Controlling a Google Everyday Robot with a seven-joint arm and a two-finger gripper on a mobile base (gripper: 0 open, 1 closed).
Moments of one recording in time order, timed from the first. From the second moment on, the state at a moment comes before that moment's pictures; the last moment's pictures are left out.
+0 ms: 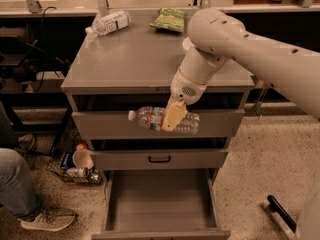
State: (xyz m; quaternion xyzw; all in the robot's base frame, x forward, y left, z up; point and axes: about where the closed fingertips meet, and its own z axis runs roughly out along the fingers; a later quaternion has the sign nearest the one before) arm 0.556 -0.034 0.778 -0.64 0.75 0.18 0.10
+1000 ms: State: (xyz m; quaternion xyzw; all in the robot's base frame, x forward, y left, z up) arm 0.500 0.013 0.650 -0.61 0.73 0.30 0.06
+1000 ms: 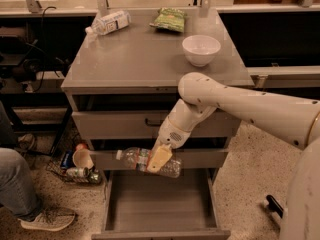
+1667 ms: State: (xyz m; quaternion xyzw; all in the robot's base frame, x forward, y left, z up) arm 0.496 0.013 0.630 -0.60 0.73 0.31 0.05
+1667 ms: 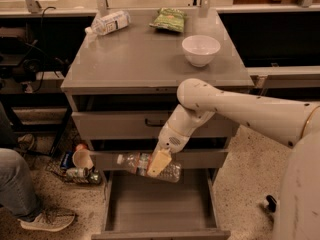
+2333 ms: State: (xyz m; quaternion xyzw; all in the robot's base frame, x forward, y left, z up) arm 0.489 -0.013 0.535 -0.54 0.78 0.32 0.04
